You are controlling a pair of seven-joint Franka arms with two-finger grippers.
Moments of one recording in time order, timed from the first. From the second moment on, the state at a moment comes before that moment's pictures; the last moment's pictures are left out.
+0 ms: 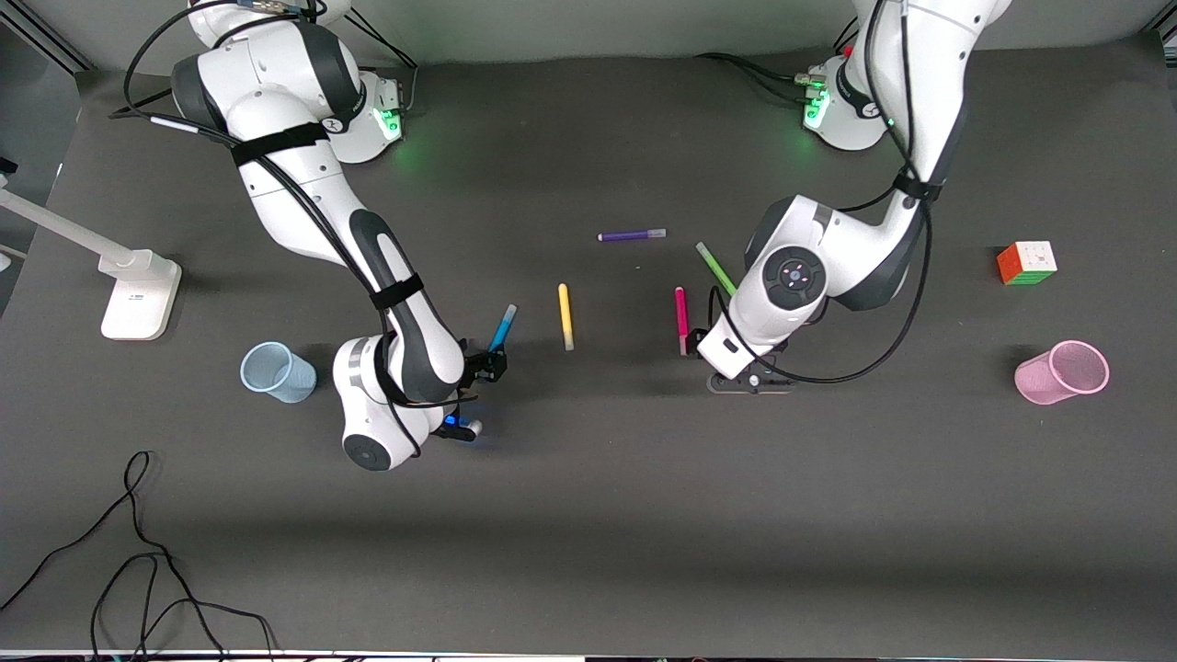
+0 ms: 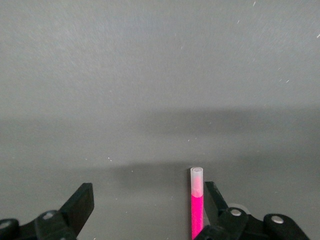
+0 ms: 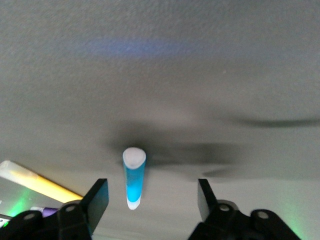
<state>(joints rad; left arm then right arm) -0.41 0.46 -0.11 -1.89 -0.04 2.31 -0.48 0.42 0.96 -0.13 -1.33 0.56 1.60 0.28</state>
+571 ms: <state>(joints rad) -0.44 0.54 -0.16 -1.90 -0.04 2.32 -0.56 0.42 1.00 -0.13 -1.27 0.56 1.57 0.37</state>
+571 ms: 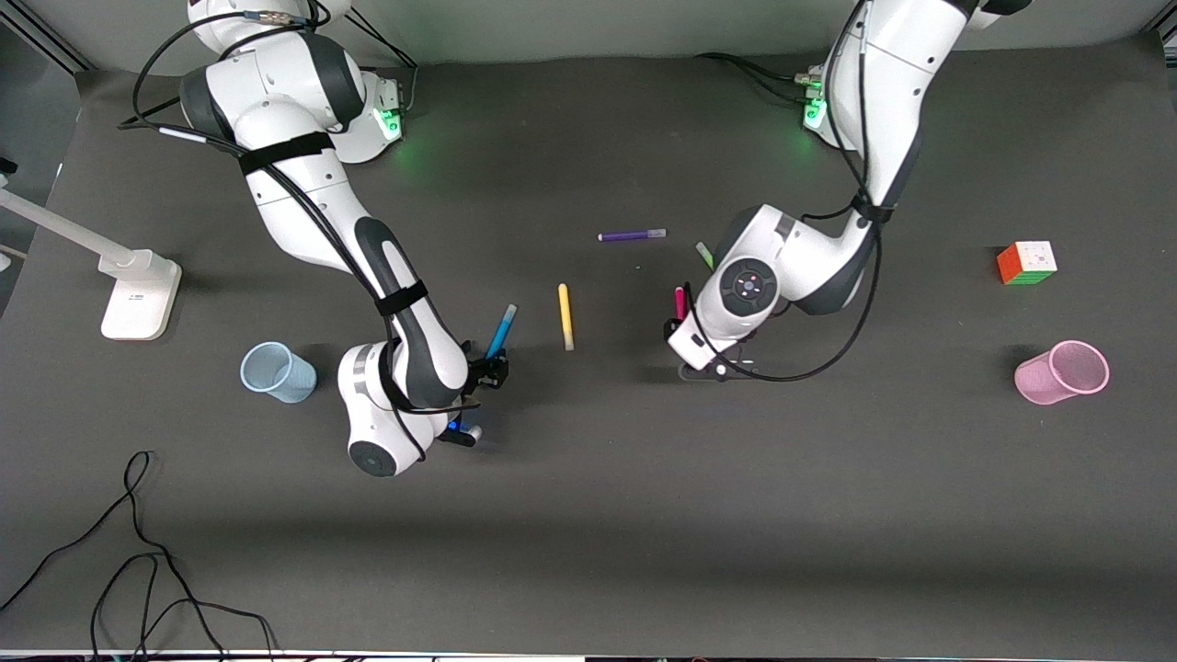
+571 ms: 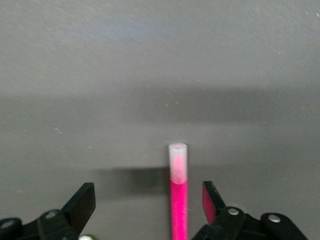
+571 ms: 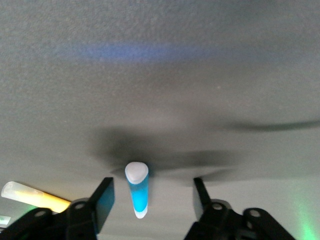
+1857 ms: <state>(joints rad) -0.48 0.55 -0.16 -1.99 -0.04 2.47 -0.57 0.40 0.77 -0.20 -1.22 0.27 1.55 0.56</state>
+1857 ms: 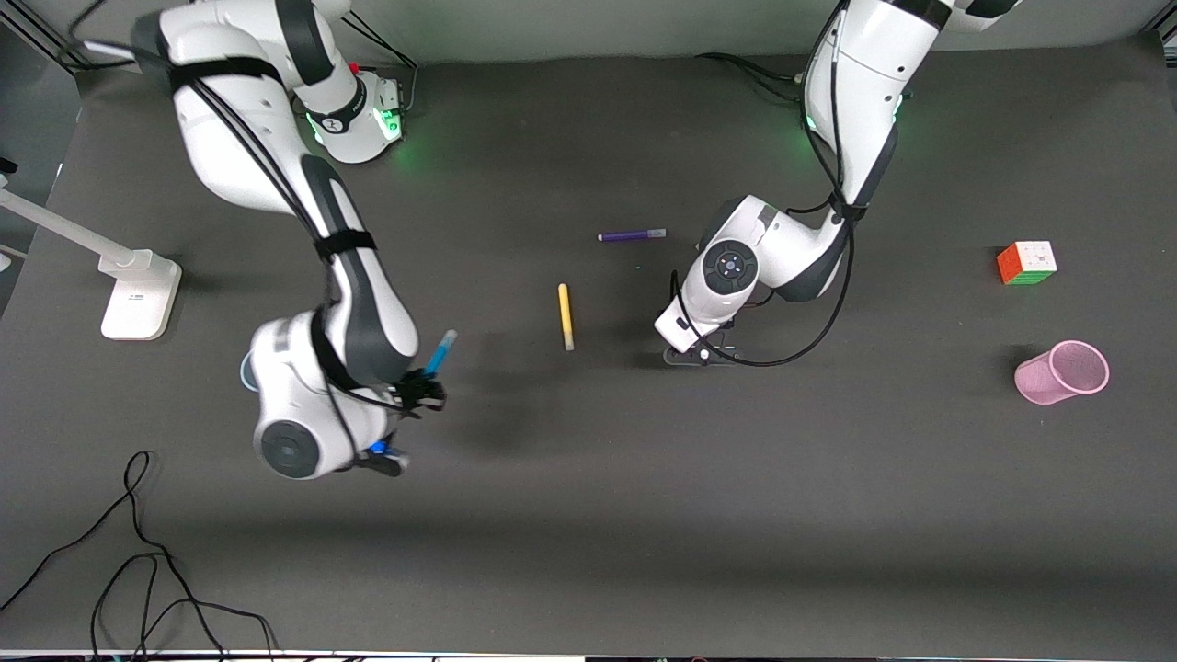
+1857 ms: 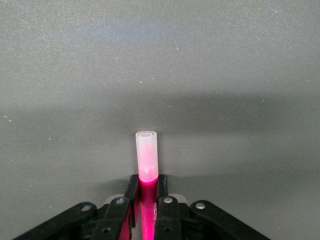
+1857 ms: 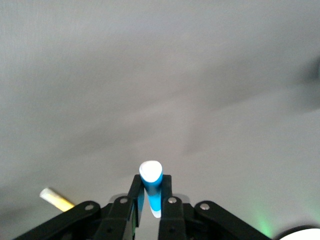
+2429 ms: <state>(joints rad) -0.44 0.45 -0.15 -1.95 -0.04 2.36 -0.46 0.40 0.43 -0.38 -1.51 0.14 1.76 0.38</state>
